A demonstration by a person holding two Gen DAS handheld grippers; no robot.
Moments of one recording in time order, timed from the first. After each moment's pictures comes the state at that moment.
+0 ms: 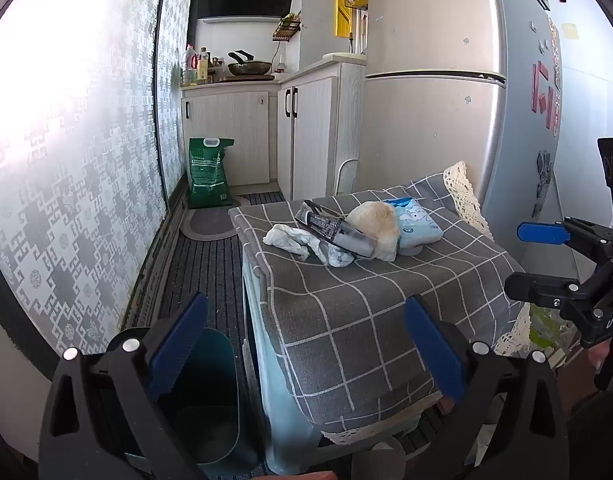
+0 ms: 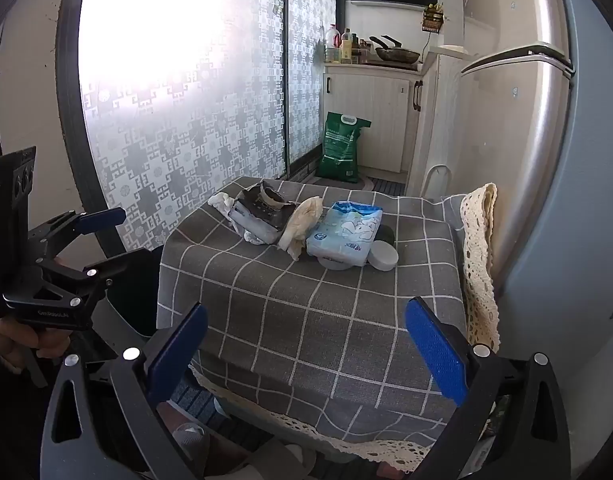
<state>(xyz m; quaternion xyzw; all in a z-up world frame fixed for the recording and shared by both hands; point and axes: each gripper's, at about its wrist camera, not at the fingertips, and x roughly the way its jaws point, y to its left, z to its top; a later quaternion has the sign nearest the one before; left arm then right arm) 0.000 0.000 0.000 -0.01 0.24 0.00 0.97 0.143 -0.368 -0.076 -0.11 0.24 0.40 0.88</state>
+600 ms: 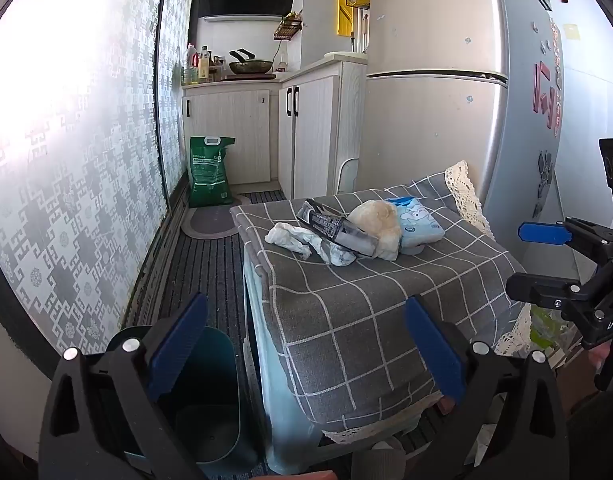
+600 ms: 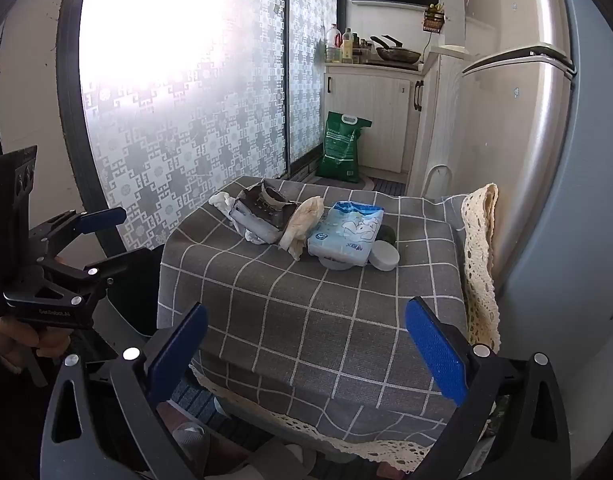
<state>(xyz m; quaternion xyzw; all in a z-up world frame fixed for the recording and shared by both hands) 0.001 0.002 -0.003 -0.01 0.24 0.00 0.97 0.142 -0.369 -0.075 -0.12 0.24 0.40 0.88</state>
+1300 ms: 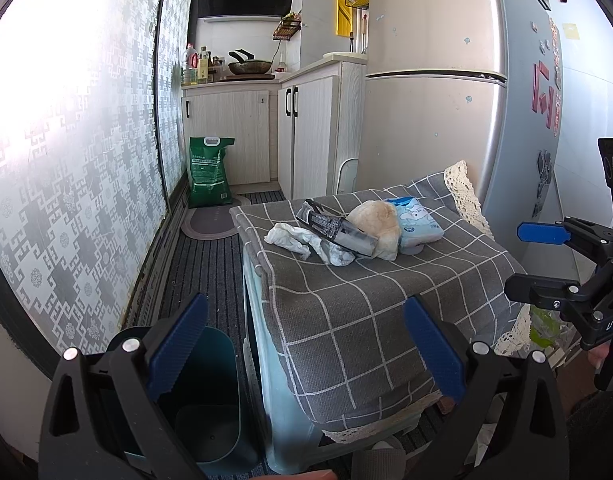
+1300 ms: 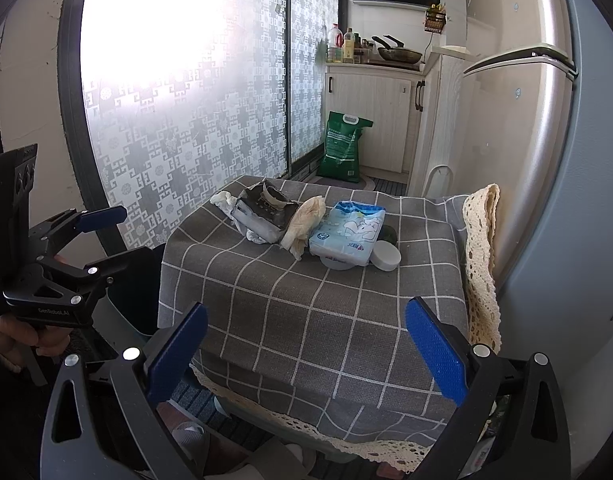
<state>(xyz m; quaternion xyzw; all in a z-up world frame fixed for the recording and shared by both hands) -0.001 0.003 0.000 -0.01 0.24 0.00 0.97 0.143 -0.367 -0.077 -0.12 0.24 0.40 0.88</state>
